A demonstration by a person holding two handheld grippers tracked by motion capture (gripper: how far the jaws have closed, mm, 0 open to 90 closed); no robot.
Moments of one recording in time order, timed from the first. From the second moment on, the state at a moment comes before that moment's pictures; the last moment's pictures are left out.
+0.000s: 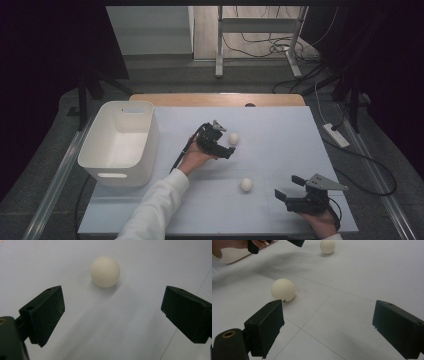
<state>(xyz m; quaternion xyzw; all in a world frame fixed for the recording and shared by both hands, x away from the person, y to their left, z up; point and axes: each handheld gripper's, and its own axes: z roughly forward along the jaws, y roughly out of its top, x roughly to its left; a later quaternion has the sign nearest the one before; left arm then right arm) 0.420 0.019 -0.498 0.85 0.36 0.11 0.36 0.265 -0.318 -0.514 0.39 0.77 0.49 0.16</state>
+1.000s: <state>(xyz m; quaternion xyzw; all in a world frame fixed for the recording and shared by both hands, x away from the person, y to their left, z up) 0.445 0.002 -0.514 0.86 0.37 0.10 0.34 0.266 -0.318 -0.514 0.39 0.77 0.49 0.16</state>
